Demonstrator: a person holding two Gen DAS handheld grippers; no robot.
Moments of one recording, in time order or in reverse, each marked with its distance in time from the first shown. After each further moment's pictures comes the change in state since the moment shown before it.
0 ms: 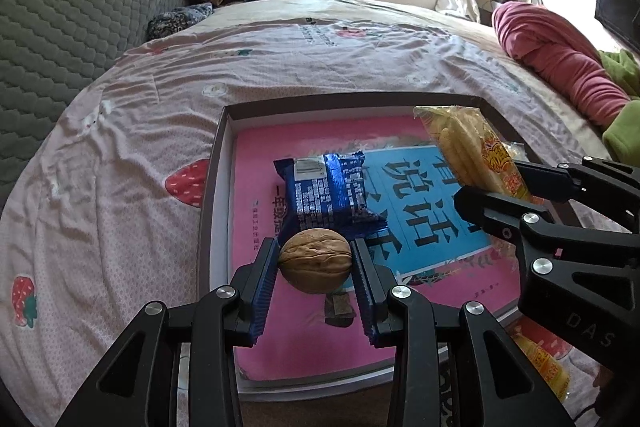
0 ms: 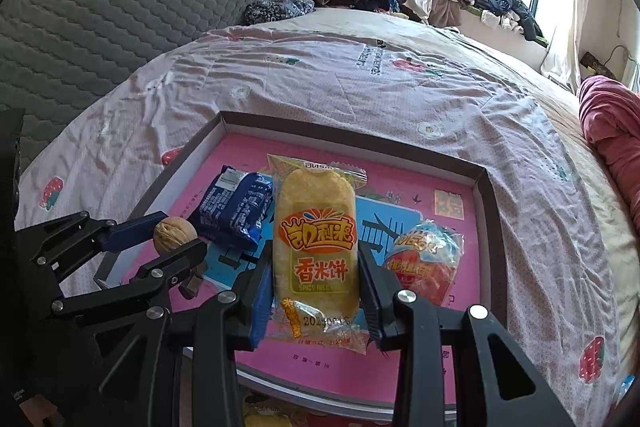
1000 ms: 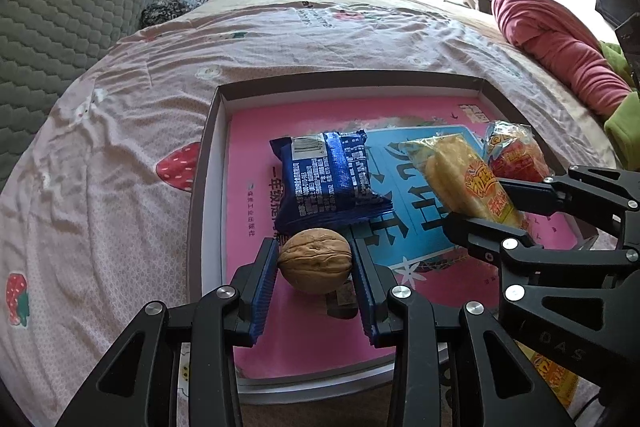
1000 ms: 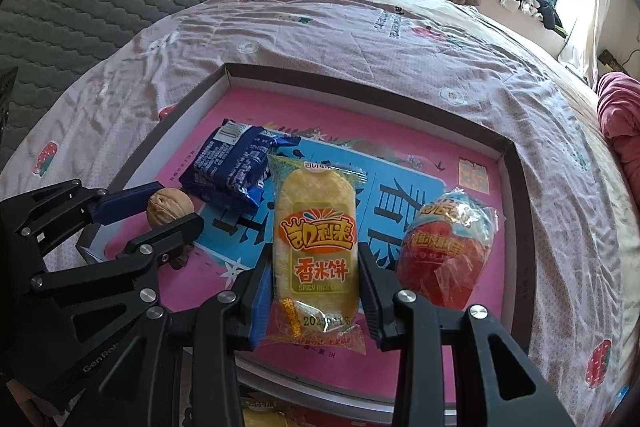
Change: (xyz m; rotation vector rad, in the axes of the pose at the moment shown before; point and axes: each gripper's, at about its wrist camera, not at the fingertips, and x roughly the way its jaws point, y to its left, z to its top) left arm 0.013 0.001 -0.004 0.012 0.053 -0.007; right arm 0.028 0.004 -0.011 -0.045 0.118 0.024
